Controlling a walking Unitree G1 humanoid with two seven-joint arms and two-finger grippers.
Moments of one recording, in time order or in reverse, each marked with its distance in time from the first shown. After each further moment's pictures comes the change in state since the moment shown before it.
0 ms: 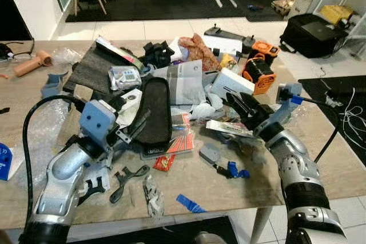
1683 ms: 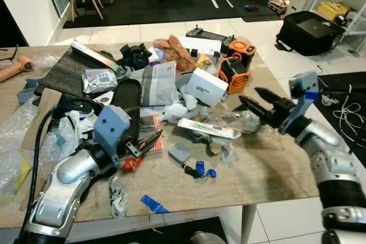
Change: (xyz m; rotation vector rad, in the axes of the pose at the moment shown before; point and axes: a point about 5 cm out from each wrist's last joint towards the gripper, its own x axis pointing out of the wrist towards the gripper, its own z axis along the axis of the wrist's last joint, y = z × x) left arm -0.001 -0.014 -0.001 -0.100 0.121 -0.054; right arm -0.023 -0.018 0.043 -0.426 0.233 0.198
